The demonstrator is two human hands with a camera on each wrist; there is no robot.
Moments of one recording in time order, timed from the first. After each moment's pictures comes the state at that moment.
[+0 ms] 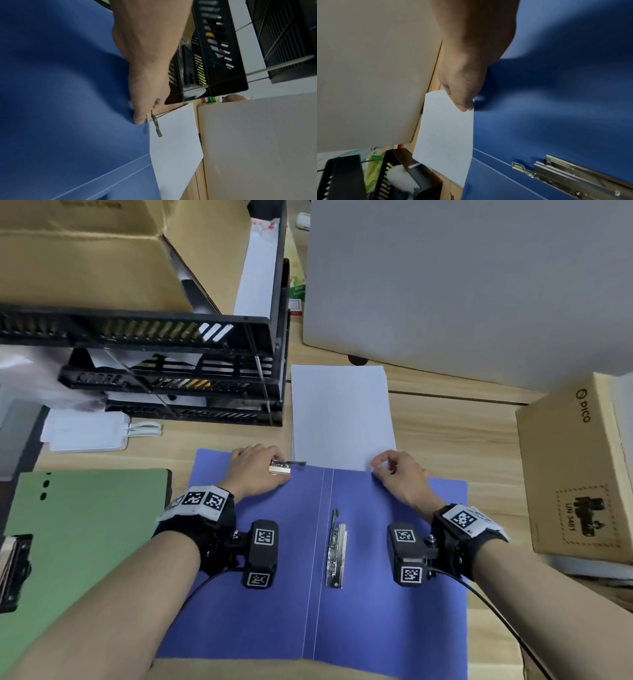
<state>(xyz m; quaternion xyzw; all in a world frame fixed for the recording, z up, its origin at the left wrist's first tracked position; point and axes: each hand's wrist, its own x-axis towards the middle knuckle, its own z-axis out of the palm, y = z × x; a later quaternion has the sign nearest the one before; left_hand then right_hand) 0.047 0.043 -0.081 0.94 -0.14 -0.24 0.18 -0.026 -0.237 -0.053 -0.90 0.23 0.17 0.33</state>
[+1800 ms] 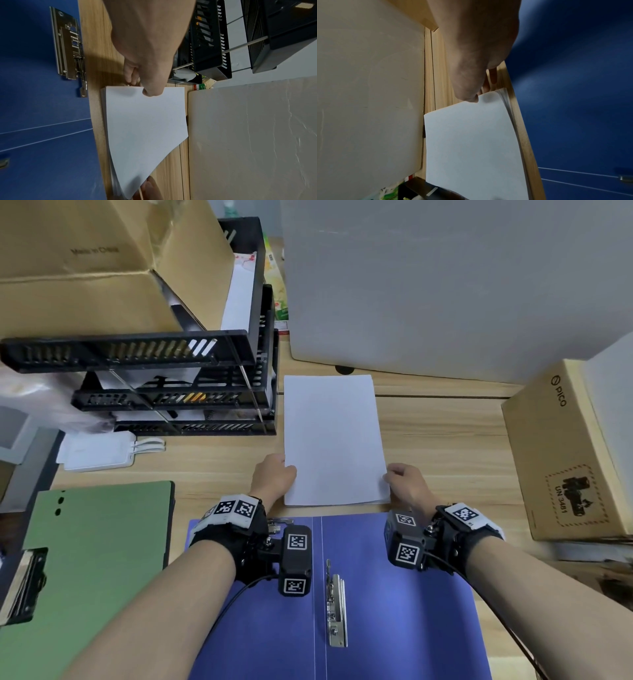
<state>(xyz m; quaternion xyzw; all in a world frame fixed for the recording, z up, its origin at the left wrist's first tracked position) 0.021 -0.008 -0.055 0.86 0.09 -0.29 0.40 -0.054 -0.252 -0.061 -0.77 0.37 0.15 0.50</state>
